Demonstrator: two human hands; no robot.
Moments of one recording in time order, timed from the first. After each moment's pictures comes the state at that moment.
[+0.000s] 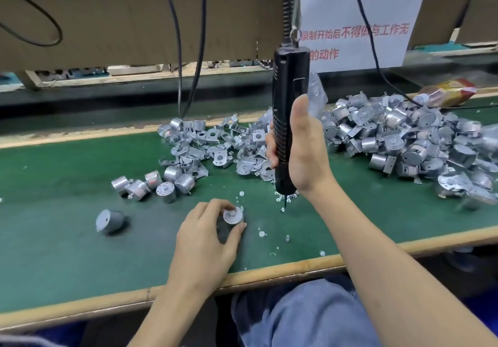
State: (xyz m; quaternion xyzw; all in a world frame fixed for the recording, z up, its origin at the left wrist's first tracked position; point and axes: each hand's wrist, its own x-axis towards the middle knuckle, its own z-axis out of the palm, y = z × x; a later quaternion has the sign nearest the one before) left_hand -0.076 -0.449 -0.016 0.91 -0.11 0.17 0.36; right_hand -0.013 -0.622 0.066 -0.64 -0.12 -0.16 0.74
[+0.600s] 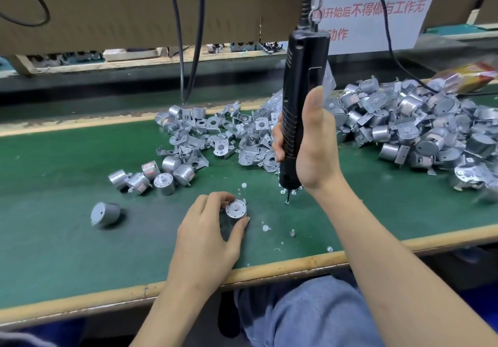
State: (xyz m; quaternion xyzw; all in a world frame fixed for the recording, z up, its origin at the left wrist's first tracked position) left_hand -0.076 -0.450 -0.026 0.92 -0.10 0.16 0.33; right_hand -0.013 -0.621 0.057 -0.63 -0.10 -0.17 0.75
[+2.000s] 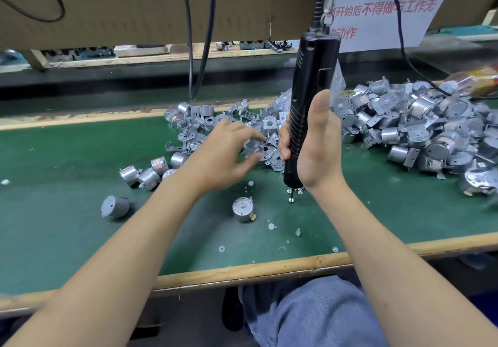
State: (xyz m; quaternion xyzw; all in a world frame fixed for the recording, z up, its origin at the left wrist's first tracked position) left_hand 0.046 -0.452 0.026 0.90 -0.35 0.13 0.22; right_hand -0.011 -0.612 0.054 -0.62 -0.07 -0.21 0.75
